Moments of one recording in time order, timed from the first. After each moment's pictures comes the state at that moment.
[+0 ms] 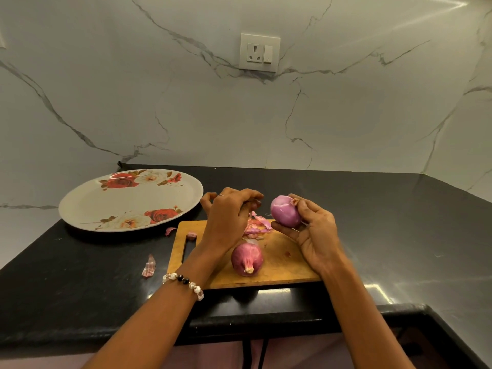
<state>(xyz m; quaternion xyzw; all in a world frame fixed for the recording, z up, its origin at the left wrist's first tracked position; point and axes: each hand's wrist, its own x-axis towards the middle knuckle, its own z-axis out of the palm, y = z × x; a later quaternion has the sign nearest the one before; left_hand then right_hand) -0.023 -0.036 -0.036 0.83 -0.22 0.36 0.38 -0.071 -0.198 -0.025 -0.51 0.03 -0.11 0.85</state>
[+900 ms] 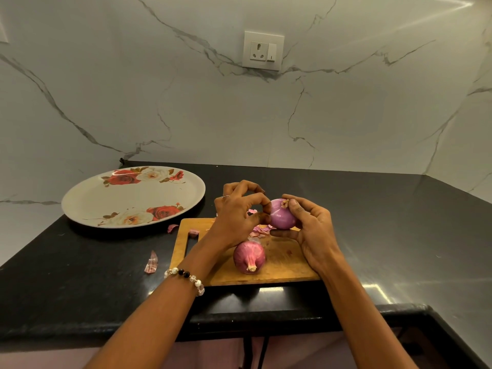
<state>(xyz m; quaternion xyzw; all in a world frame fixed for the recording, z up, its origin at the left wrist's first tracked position) -0.025 -0.037 -0.031 0.86 -0.28 0.24 0.36 -0.061 -0.200 -0.038 -0.65 0.00 -0.16 0.74</state>
